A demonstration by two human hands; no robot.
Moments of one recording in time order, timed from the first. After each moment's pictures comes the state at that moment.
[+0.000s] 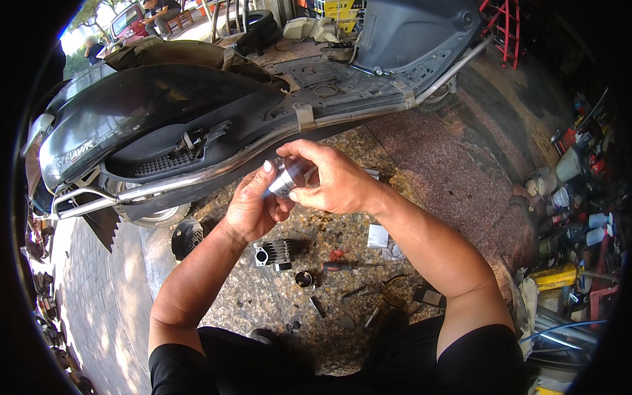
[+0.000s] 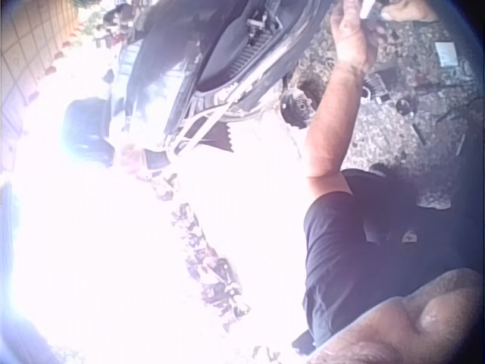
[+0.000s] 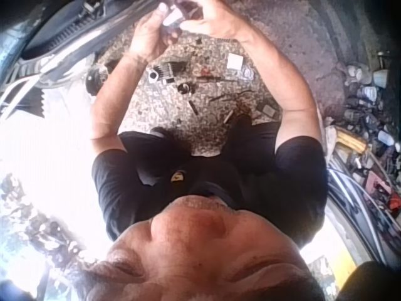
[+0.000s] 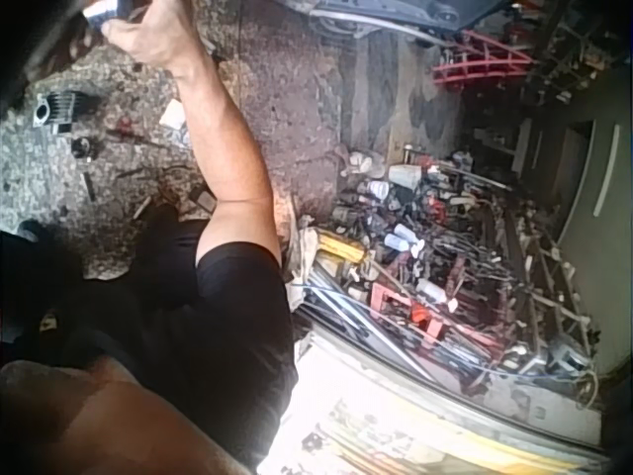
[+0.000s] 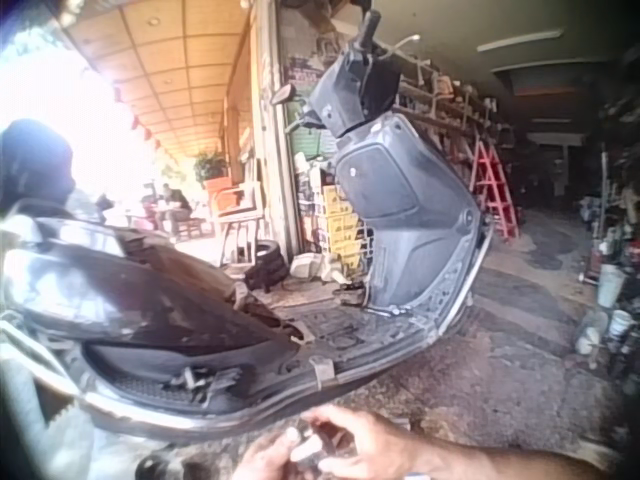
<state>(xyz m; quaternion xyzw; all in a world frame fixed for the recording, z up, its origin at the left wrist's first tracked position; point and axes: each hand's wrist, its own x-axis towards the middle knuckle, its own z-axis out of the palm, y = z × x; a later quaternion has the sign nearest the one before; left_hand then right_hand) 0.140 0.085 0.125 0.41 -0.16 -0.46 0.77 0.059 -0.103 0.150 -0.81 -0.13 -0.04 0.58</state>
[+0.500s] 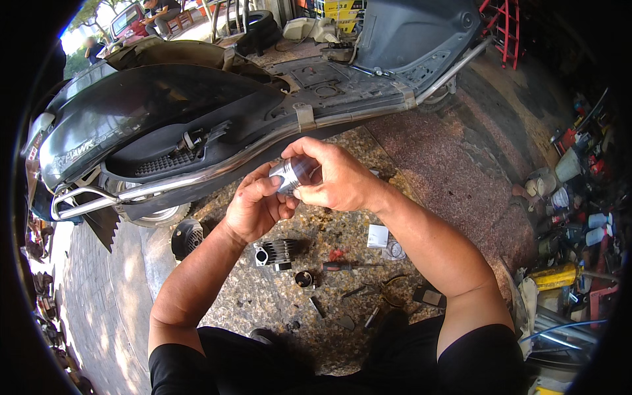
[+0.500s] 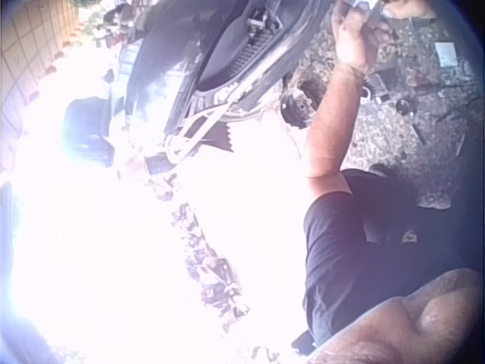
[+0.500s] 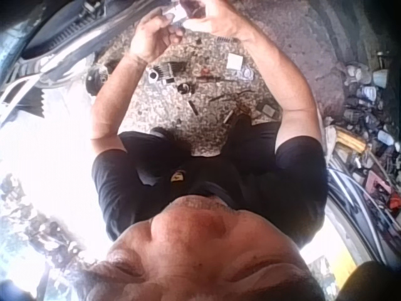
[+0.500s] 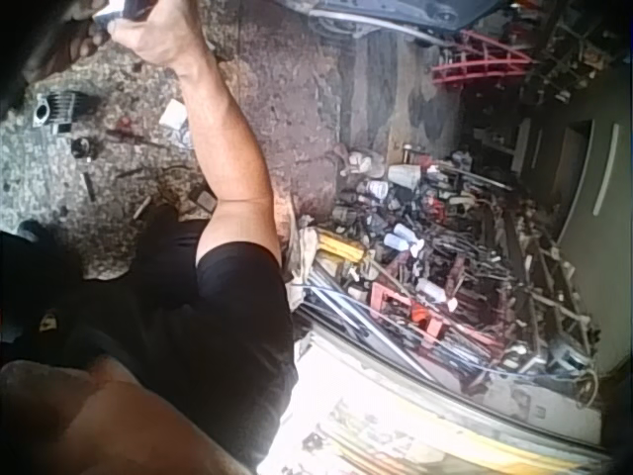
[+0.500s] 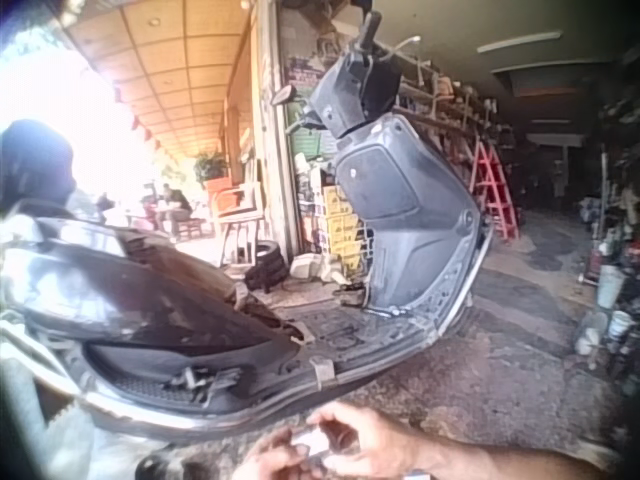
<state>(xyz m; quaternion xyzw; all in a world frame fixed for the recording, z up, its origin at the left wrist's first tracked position) 0.140 0.087 0.125 0.40 -0.17 -0.46 0.77 0.058 -0.107 0.150 -0.80 -0.11 -0.03 0.58</state>
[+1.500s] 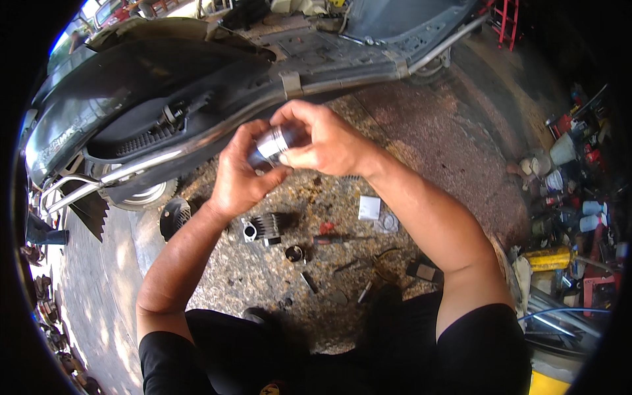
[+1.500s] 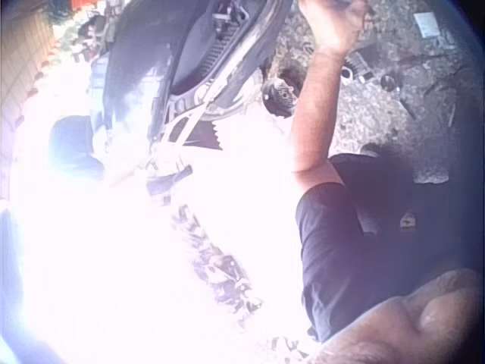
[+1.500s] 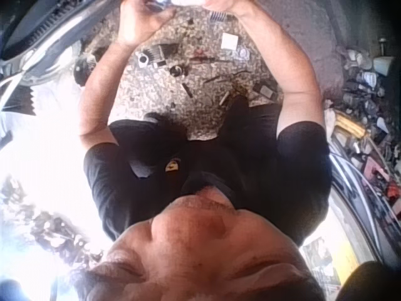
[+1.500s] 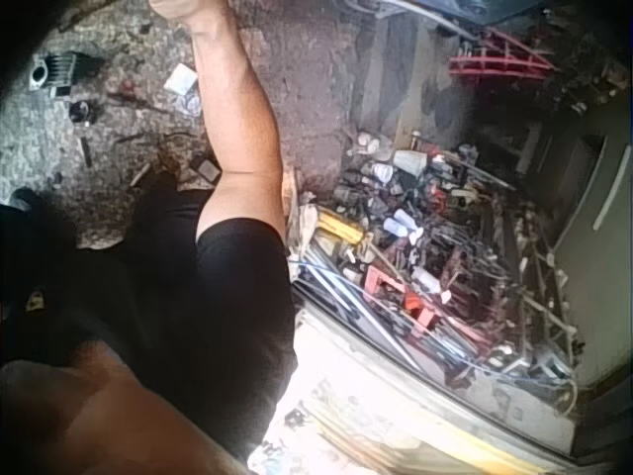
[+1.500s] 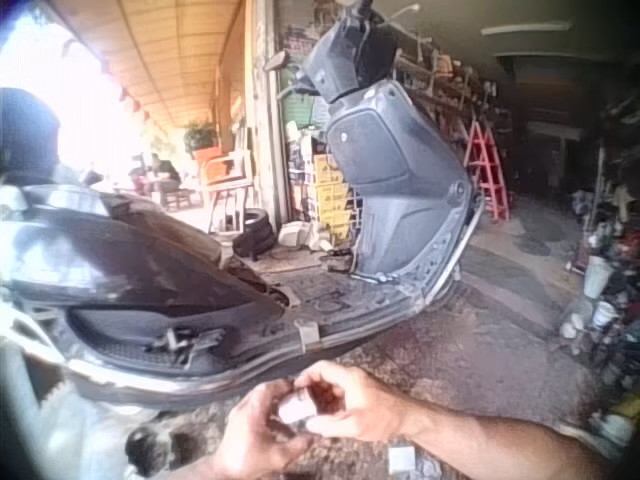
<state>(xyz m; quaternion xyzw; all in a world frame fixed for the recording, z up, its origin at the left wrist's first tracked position) 0.135 0.083 0.121 0.73 -0.44 -0.05 0.52 0.063 -0.109 0.139 -0.77 -0.11 -0.04 0.63</state>
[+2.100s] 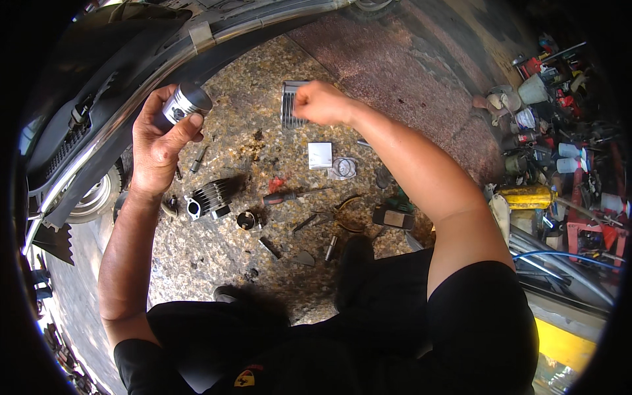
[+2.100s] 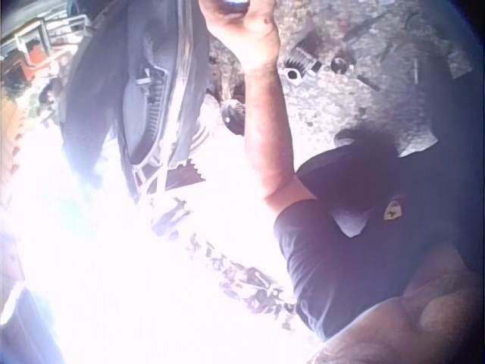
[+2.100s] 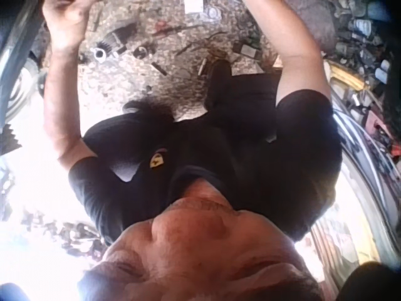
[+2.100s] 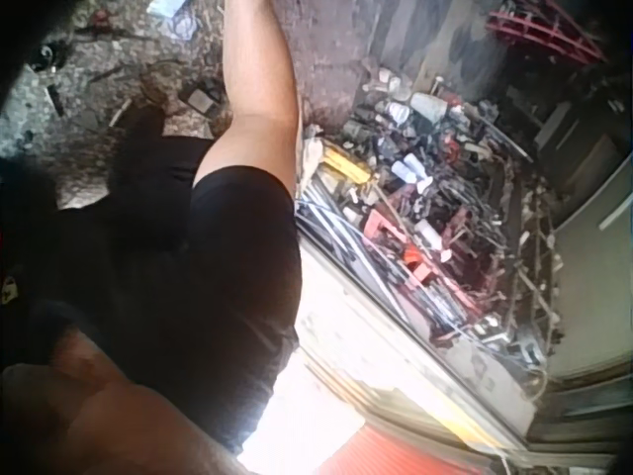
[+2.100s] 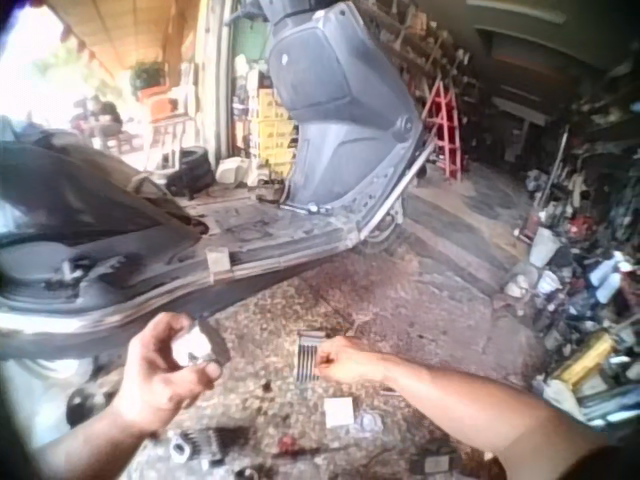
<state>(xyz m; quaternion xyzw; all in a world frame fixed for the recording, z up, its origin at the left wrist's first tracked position) 0.133 0.065 0.106 0.64 -0.32 -0.23 0.66 0.019 -0.211 0.021 -0.89 0.19 0.16 0.38</state>
